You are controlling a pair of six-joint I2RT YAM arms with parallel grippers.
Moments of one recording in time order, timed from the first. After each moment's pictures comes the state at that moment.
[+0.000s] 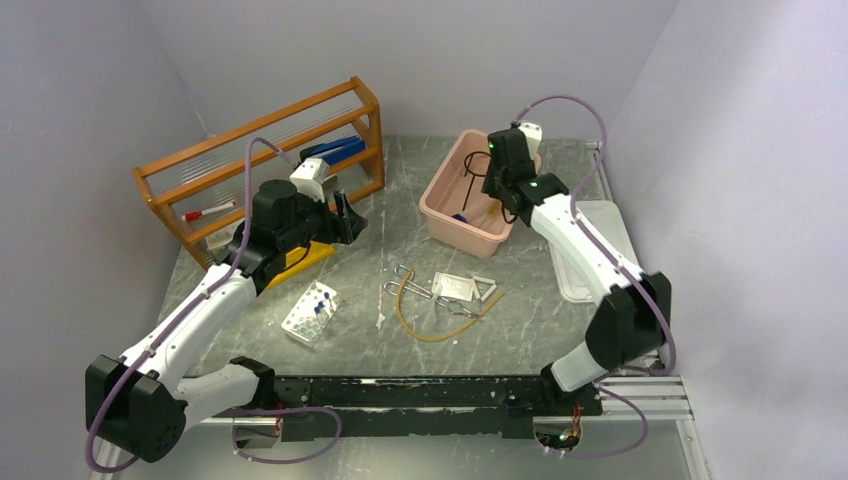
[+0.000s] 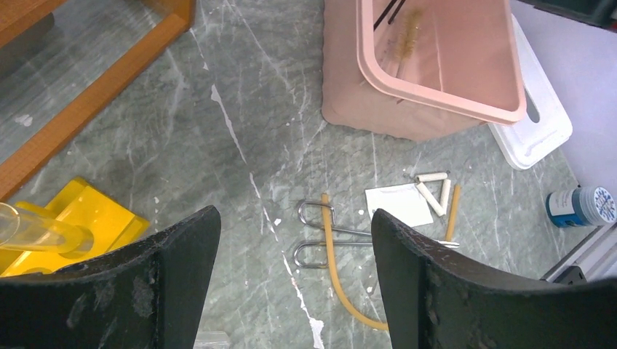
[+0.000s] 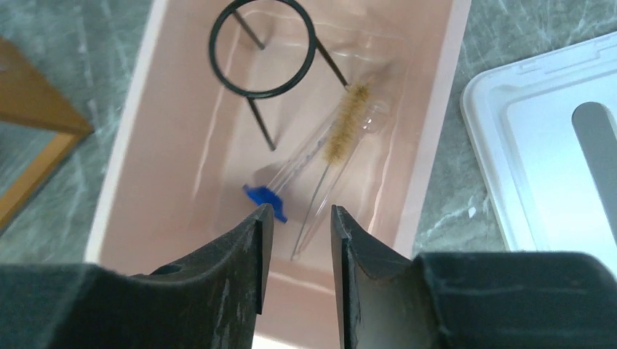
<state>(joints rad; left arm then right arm) -0.40 1.09 0.86 -0.16 0.19 -0.35 0.41 1.58 1.38 -0.51 0.45 0.47</state>
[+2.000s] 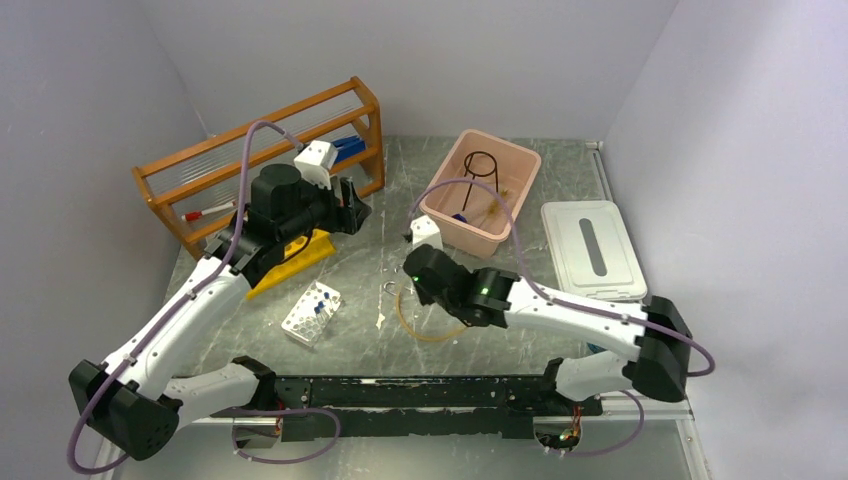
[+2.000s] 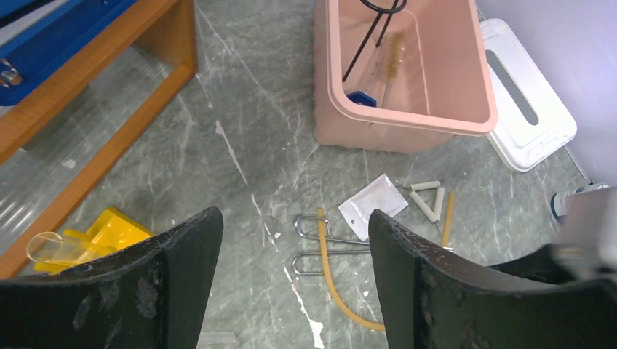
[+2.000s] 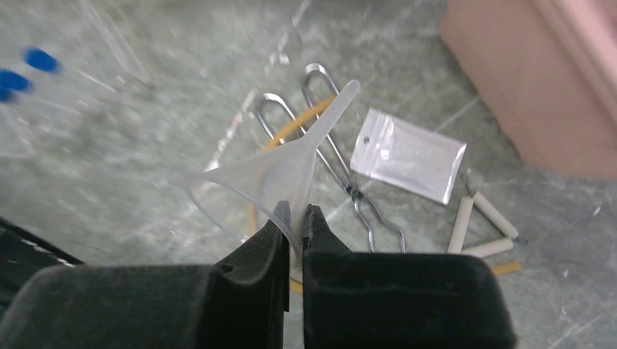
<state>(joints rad) -0.51 1.09 1.06 -0.34 0.08 -0.28 1.14 1.34 0.98 -0.45 0.48 0.40</state>
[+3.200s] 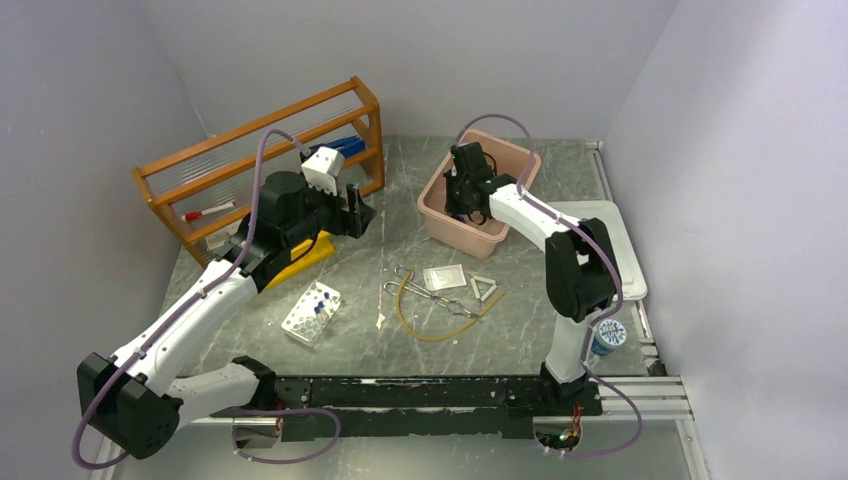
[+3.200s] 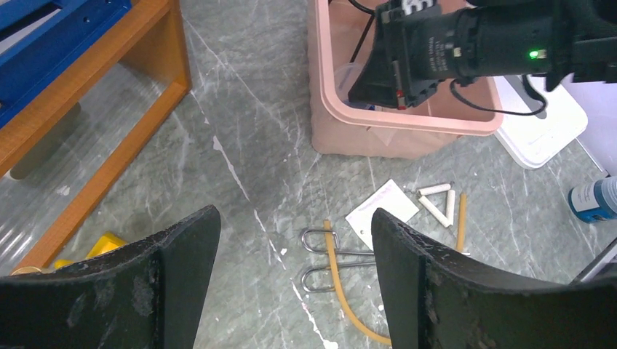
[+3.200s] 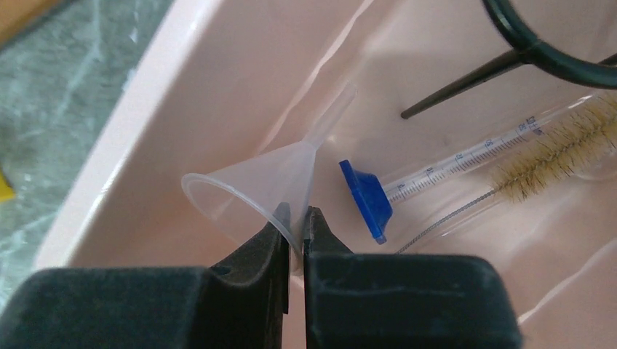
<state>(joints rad) -0.51 1.10 0.97 -0.18 0.10 -0.22 0.45 1.87 1.41 -0.37 0.04 0.32</state>
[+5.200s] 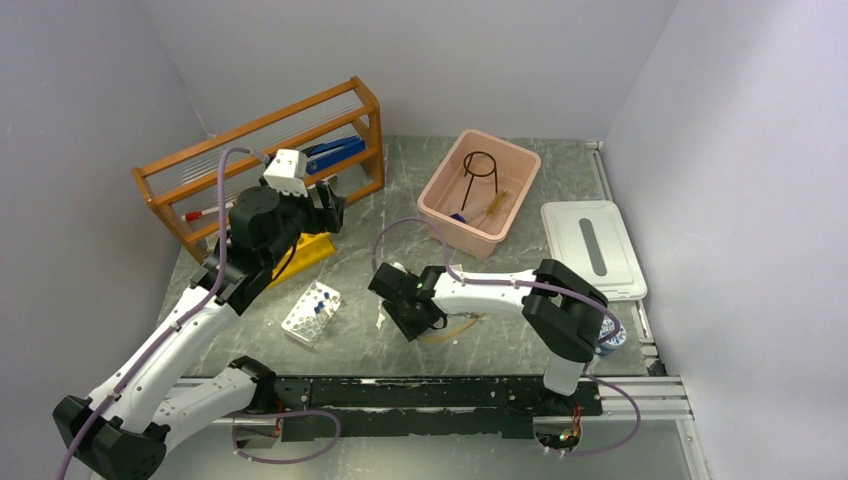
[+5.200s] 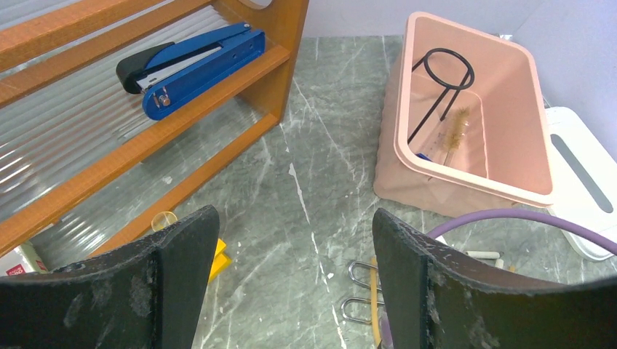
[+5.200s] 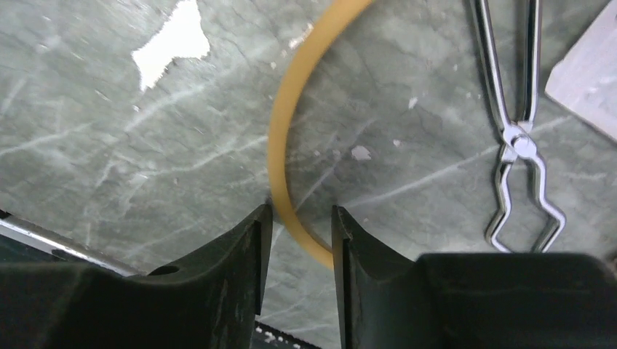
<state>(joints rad) -0.51 0.92 0.93 -0.20 -0.18 -0.25 1.11 1.76 1.08 -0.61 0.12 0.40</state>
